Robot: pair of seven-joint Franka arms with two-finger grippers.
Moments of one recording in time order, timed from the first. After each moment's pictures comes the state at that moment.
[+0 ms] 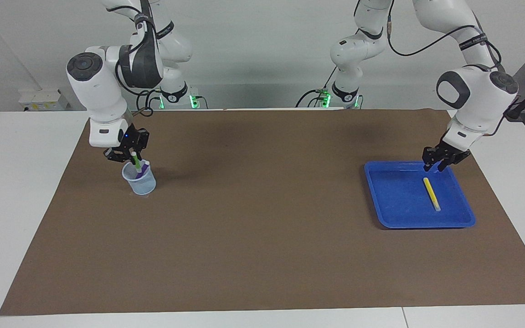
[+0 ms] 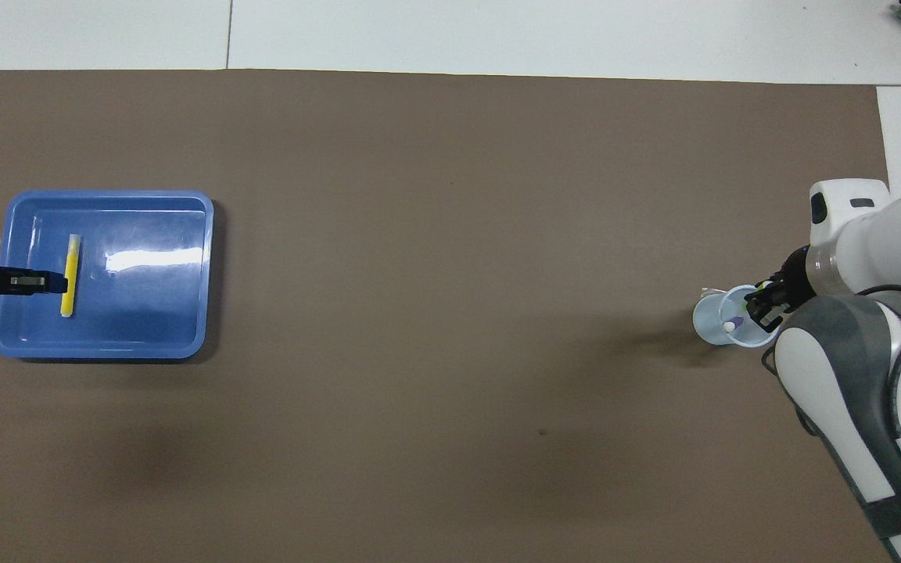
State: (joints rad) left arm 0.36 0.10 -0.15 -2.10 -0.04 2.30 0.32; right arm -0.21 -0.05 0.21 -2.07 -0.05 2.01 -0.76
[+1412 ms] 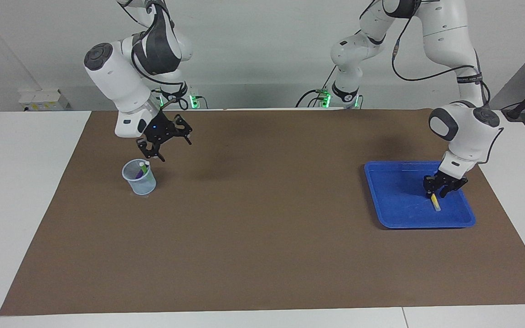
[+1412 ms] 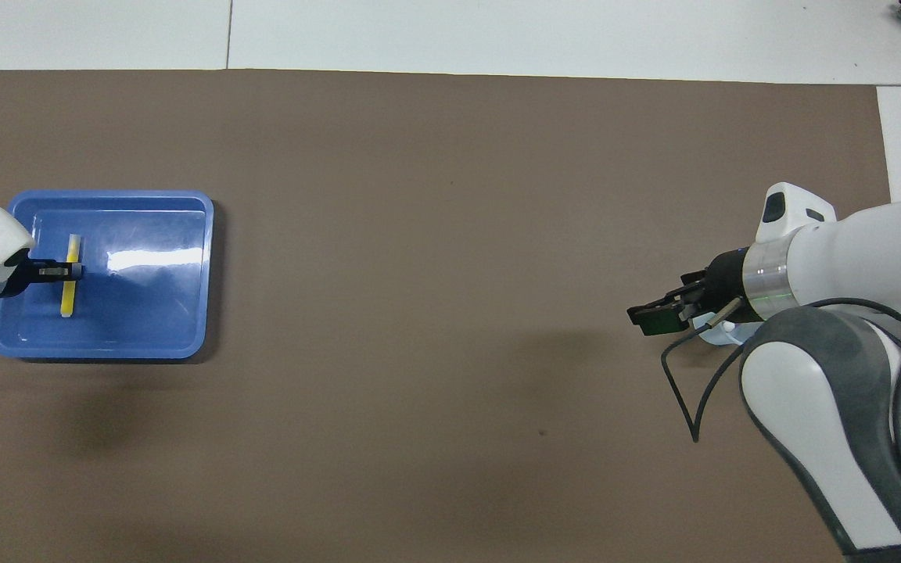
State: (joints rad) left arm 0.40 0.30 -0.15 -2.10 0.02 2.59 0.34; right arm -0.09 -0.09 0.23 -2.06 0.36 2.00 -0.46
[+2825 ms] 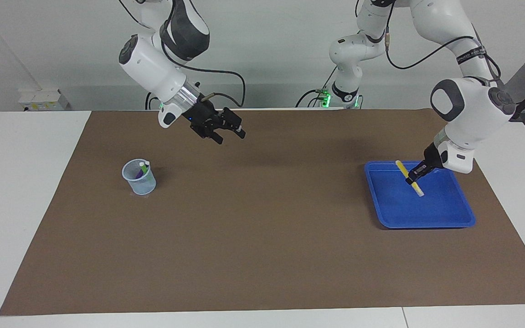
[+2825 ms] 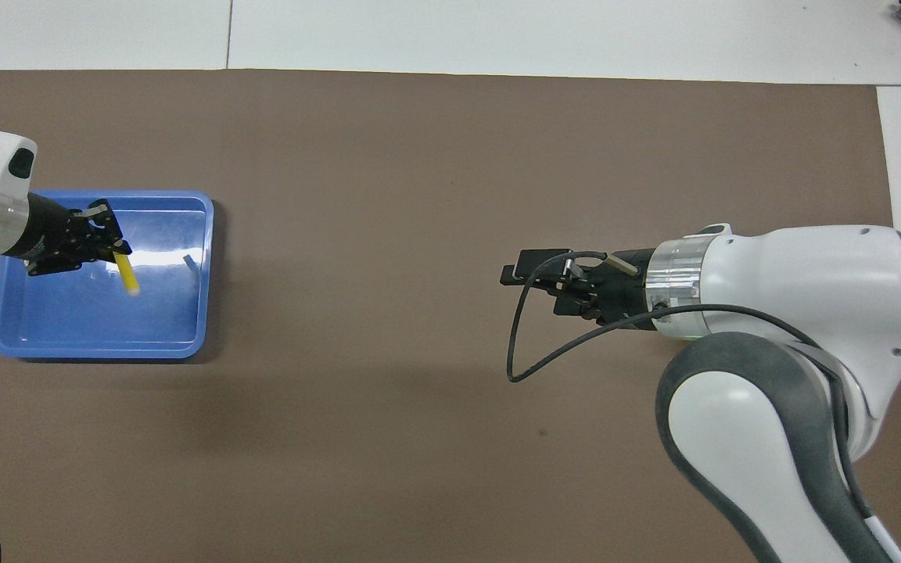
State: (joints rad) left arm 0.22 0.16 -0.17 -1.86 -0.19 2.00 -0.44; right arm -0.01 -0.08 0.35 -2.04 0.77 2.18 0.32
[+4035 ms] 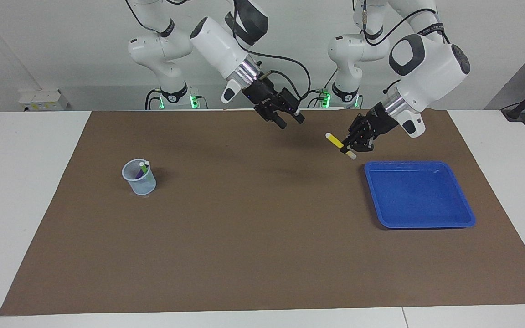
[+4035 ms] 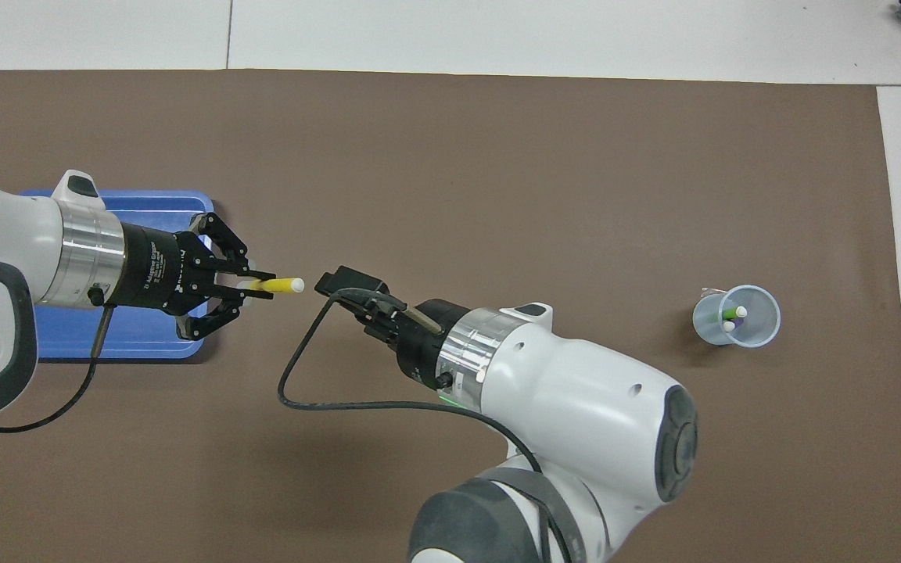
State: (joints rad) left arm -0.01 -0.09 -0.17 -1.99 -0.66 1.91 -1.37; right arm 0.41 0.05 0.36 -1.97 0.86 2.77 0.70
